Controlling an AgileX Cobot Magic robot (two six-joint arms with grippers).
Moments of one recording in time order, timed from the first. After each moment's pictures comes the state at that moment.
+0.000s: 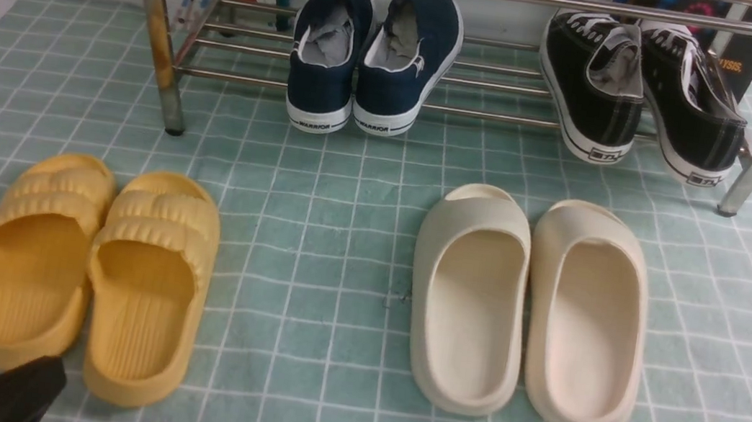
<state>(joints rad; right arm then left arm) 0.00 -0.01 0.02 0.00 0.39 -0.06 -0.29 0.30 0.03 -0.03 -0.01 -0.23</state>
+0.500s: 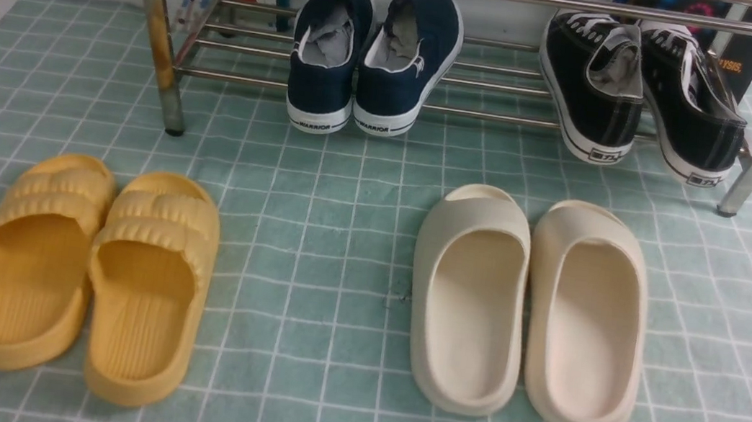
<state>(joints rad) 0.00 -0.01 0.02 0.00 0.39 -0.06 -0.06 -0.01 0.03 -0.04 0.38 -0.16</state>
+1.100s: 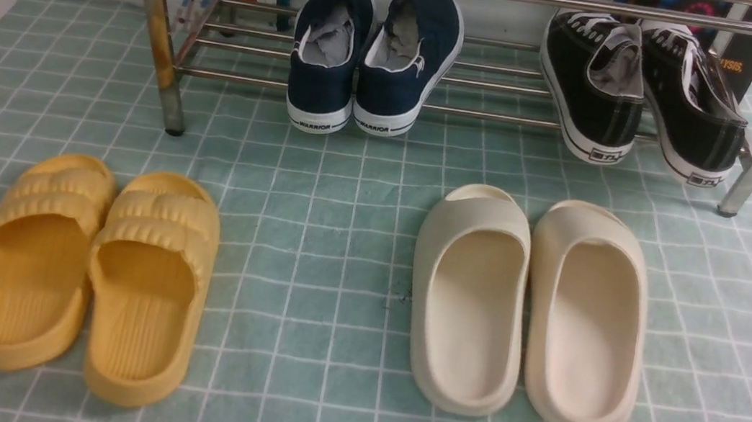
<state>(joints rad) 0.00 -0.01 0.02 0.00 0.39 -0.06 -0.06 -0.01 0.03 -0.07 0.40 -0.11</state>
